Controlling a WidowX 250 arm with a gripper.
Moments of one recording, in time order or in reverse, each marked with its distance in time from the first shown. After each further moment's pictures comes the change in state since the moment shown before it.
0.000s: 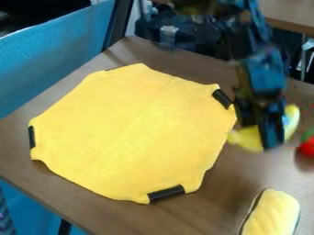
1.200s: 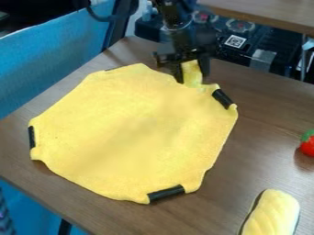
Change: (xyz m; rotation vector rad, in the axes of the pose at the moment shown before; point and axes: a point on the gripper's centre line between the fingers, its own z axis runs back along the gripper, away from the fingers) arm -0.011 0.148 0.077 0.408 -0.484 1.060
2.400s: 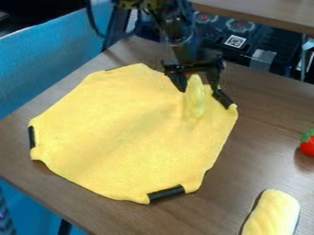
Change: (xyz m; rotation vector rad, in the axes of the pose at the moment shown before) arm -0.011 -0.007 -0.020 -0.119 0.029 -0.325
